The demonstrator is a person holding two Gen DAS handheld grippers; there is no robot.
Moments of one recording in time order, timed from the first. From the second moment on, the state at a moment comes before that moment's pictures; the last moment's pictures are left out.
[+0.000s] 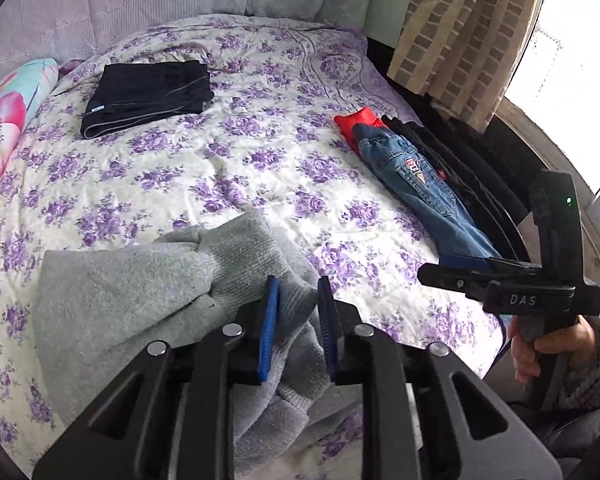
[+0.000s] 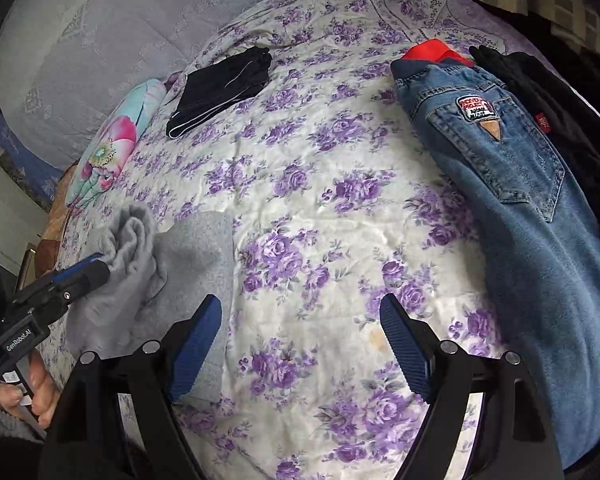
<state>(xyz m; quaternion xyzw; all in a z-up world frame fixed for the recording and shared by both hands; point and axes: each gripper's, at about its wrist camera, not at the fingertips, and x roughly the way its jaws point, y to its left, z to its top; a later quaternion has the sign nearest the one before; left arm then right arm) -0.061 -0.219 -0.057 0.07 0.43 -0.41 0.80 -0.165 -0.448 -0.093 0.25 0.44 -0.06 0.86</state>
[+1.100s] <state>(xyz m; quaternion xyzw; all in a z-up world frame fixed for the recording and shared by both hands) -0.019 -0.057 -0.029 0.00 0.45 -0.26 0.85 -0.101 -0.342 -0.053 0.27 0.44 0.15 0.84</state>
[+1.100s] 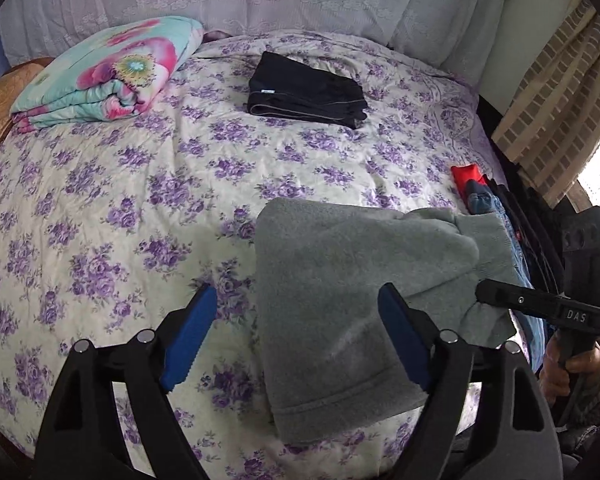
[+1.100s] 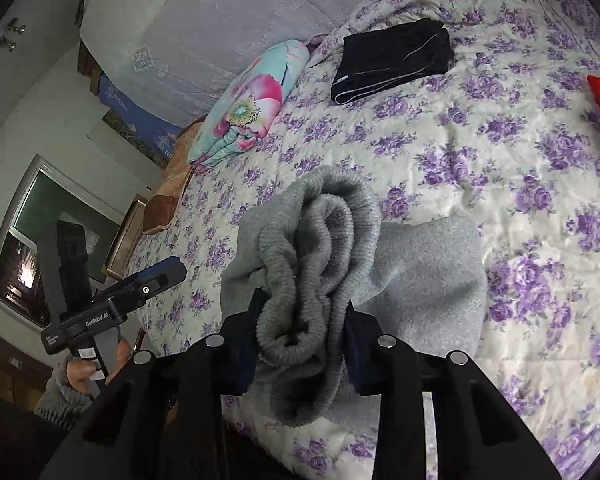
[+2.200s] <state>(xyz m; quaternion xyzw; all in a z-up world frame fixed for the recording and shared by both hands) 0.073 -0.185 -0.137 0.17 0.53 -0.25 0.80 -0.122 -0.302 -0.112 0.08 0.50 0.19 0.84</state>
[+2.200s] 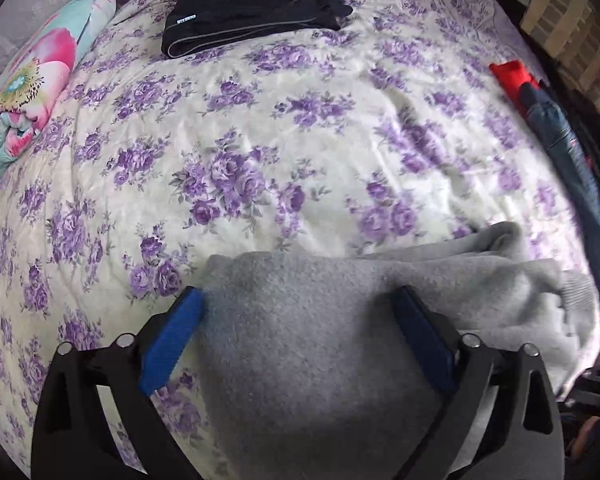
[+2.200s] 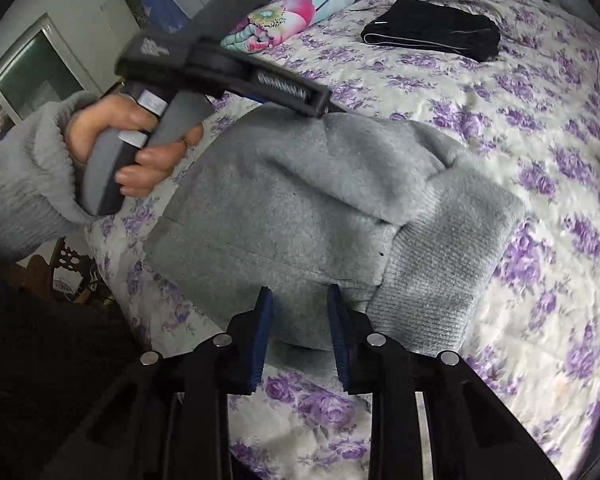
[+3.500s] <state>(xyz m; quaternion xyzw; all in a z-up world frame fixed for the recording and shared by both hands) -0.051 -0.115 -0.089 0.06 0.49 -0.15 0.86 -0.097 -0.331 -0.081 -0.01 0.45 0.15 0.88</state>
